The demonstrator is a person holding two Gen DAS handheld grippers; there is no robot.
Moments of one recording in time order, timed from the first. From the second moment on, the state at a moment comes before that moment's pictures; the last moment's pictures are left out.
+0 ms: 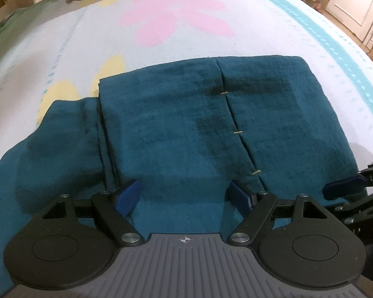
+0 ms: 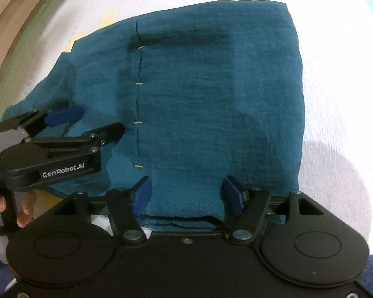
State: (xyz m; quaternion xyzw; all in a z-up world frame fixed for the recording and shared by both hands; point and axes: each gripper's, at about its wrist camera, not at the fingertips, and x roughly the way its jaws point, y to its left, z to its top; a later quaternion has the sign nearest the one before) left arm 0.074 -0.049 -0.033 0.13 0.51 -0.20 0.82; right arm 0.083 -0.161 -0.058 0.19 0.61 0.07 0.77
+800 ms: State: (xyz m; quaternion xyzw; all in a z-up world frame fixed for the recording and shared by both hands) left arm 0.063 -0.015 0.004 0.10 0.49 -0.08 0.86; right arm 0.072 -0.157 -0.056 0.18 0.59 0.08 0.78
